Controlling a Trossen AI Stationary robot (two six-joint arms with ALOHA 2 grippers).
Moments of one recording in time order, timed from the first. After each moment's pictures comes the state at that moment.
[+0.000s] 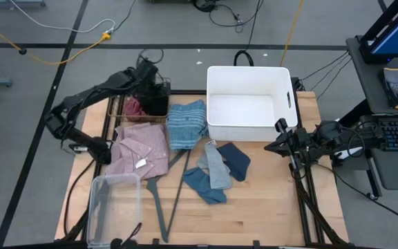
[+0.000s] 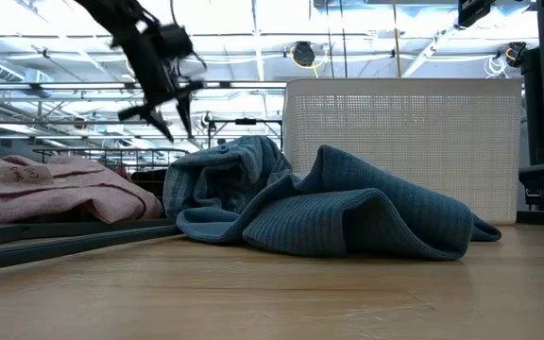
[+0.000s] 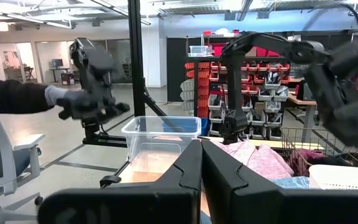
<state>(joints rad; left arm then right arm) 0.78 1.42 1.18 -0.69 0.00 -0.71 0.17 0.34 0.46 0.01 -0.05 0.04</state>
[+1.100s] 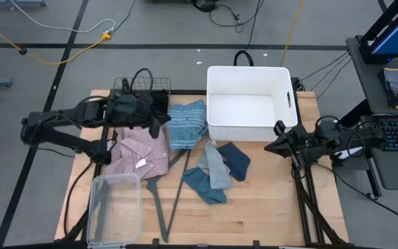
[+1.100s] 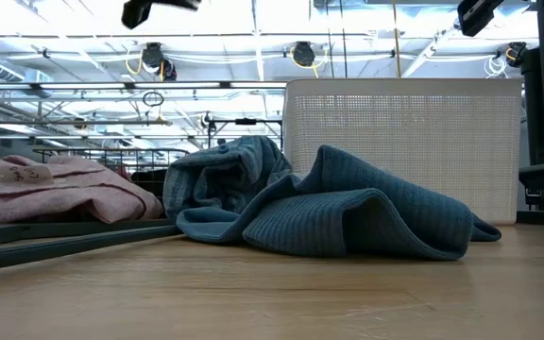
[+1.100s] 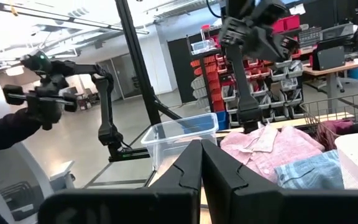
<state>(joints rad) 0.07 1.06 1.18 -0.57 -0.19 -0.60 0.17 0.34 0.46 0.01 -0.05 0.28</state>
